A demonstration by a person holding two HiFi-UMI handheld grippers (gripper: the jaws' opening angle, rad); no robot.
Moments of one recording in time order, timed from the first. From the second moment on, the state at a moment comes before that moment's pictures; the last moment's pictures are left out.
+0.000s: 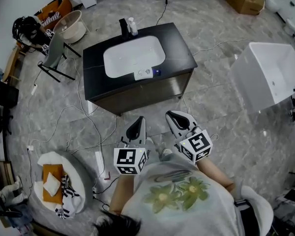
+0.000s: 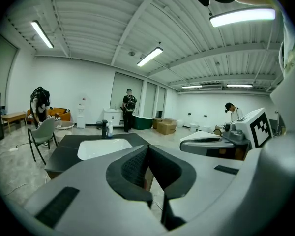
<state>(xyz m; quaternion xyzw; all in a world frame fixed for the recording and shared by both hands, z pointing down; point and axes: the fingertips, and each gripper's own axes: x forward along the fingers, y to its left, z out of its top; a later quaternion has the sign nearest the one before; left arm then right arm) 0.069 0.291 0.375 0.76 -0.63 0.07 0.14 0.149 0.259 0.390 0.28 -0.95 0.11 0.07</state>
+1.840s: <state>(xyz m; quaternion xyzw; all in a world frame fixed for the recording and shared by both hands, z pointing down) -0.095 0.021 0.491 0.78 -0.55 0.13 0.25 0.044 -0.031 0.536 0.39 -0.87 0.21 0.21</state>
